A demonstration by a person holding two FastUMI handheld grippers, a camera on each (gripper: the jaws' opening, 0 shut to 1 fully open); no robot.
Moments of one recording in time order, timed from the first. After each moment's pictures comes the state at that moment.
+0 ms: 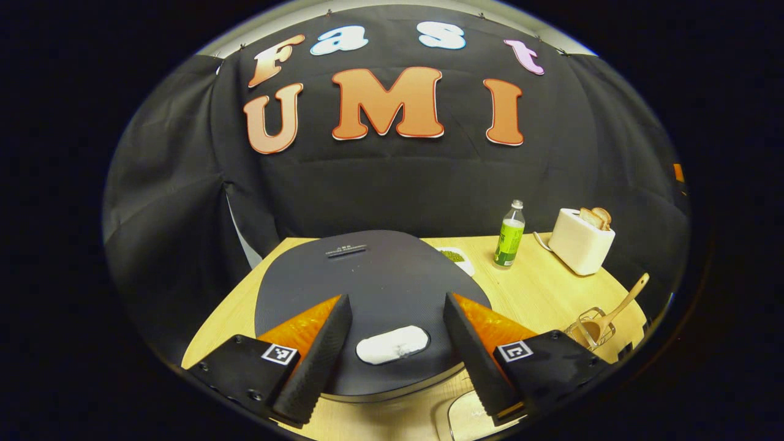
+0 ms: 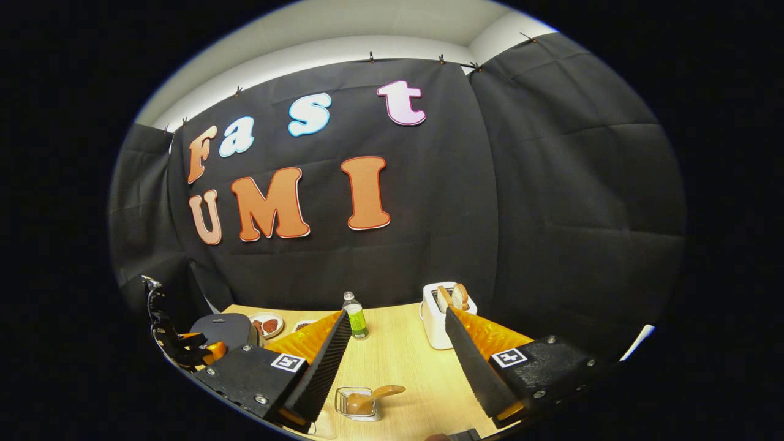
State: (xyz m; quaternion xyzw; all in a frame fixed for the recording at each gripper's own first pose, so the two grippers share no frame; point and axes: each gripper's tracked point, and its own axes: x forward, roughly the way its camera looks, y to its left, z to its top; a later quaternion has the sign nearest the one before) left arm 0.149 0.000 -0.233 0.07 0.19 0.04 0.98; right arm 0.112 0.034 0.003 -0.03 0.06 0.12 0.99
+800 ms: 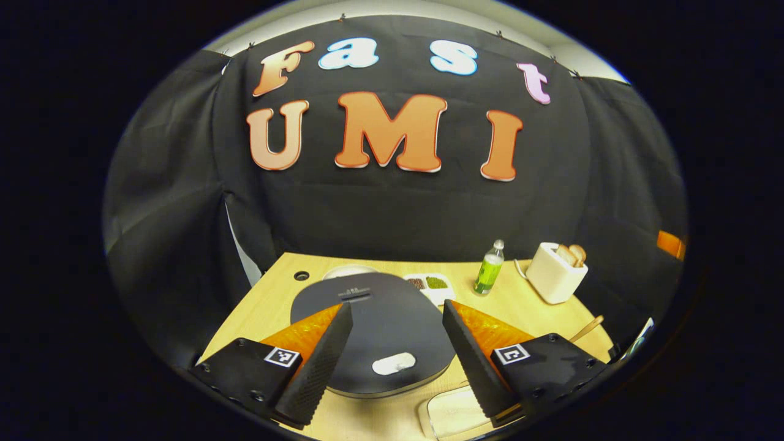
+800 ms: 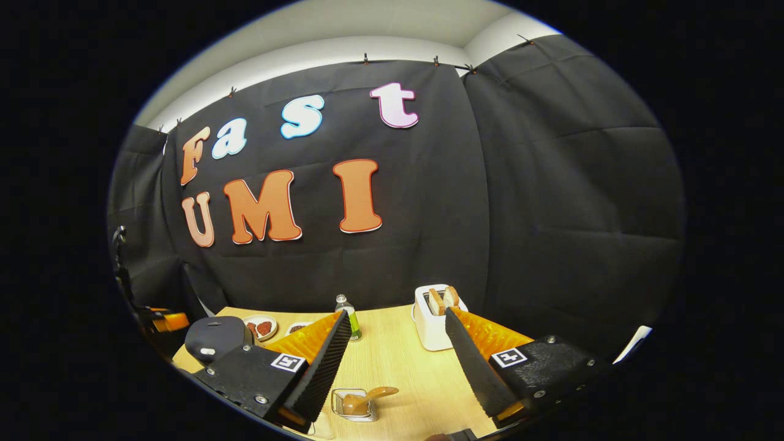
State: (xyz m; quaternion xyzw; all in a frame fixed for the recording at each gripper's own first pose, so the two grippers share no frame) left arm 0.124 -0.007 -0.085 0.01 0.15 0.02 0.99; right arm 0.113 0.027 0.020 -0.03 0.06 0.10 0.99
